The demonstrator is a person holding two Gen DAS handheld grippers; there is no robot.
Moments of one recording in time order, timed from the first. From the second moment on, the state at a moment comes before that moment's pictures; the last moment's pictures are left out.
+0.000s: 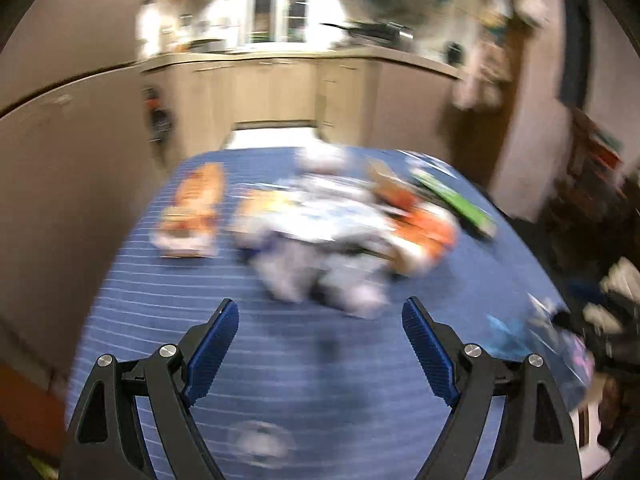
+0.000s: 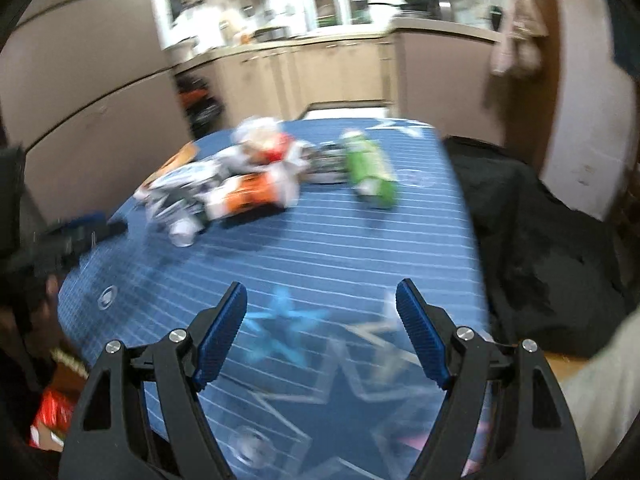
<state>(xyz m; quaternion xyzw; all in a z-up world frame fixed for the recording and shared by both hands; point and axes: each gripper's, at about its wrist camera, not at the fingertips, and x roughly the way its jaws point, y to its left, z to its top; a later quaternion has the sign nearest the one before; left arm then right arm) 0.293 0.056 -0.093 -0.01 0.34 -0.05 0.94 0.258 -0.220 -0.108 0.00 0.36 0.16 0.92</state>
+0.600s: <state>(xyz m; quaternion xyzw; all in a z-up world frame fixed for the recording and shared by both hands) 0.473 0.167 -0.135 0.04 0.39 -0.02 0.92 0.344 -0.076 -0.140 0.01 0.42 0.22 0.88</state>
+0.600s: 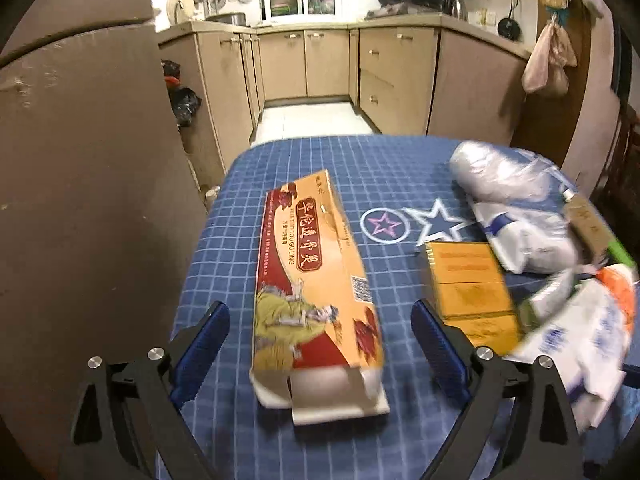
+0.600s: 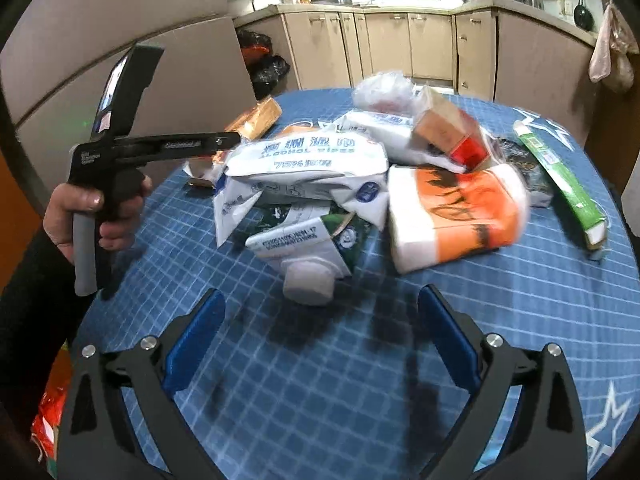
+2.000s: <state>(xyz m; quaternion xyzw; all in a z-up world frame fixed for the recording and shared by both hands) 0.364 0.124 -0.118 0.01 0.39 -0.06 0.92 0.254 -0.146 -0.107 -0.07 0.38 0.14 0.91</state>
